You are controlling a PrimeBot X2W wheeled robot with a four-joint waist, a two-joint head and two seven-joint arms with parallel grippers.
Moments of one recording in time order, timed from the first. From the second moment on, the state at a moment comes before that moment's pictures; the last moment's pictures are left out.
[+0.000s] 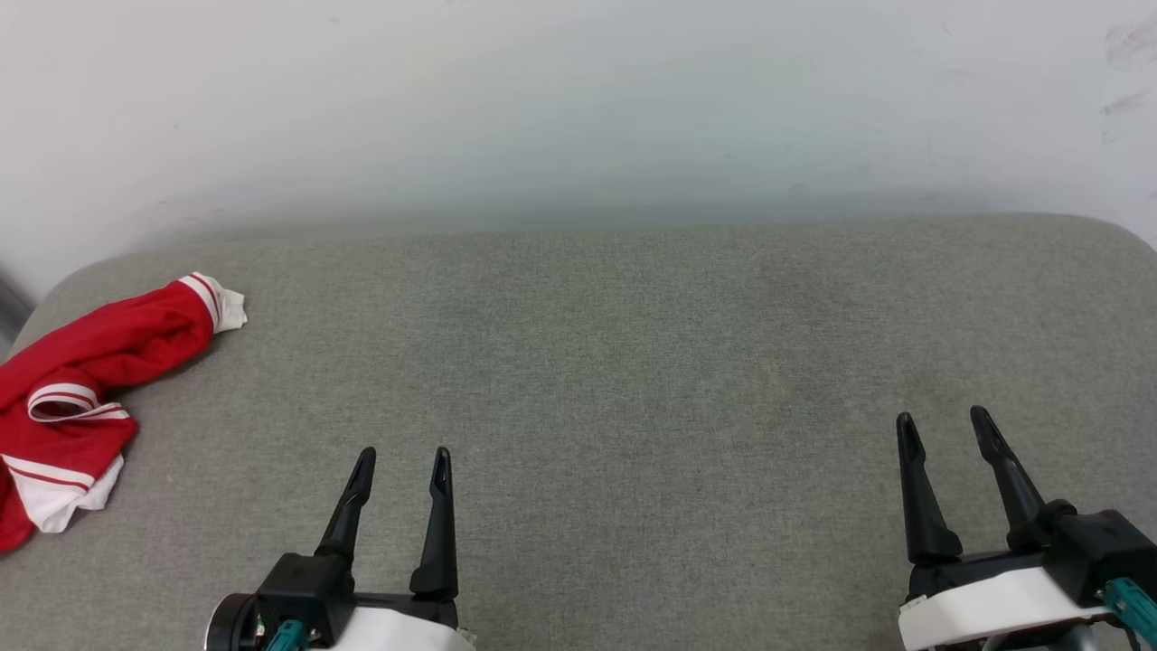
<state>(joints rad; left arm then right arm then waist) 0.08 0.09 -0.21 -0.05 -0.23 0.08 -0.22 0.03 -0.05 0.00 0.02 0.12 0.13 -0.22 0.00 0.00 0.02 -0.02</state>
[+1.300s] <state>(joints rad) 0.16 0.05 -0.10 -0.08 -0.04 -0.03 -0.26 0.09 -0.05 0.09 -0.01 0.05 0.13 -0.26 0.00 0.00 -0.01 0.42</state>
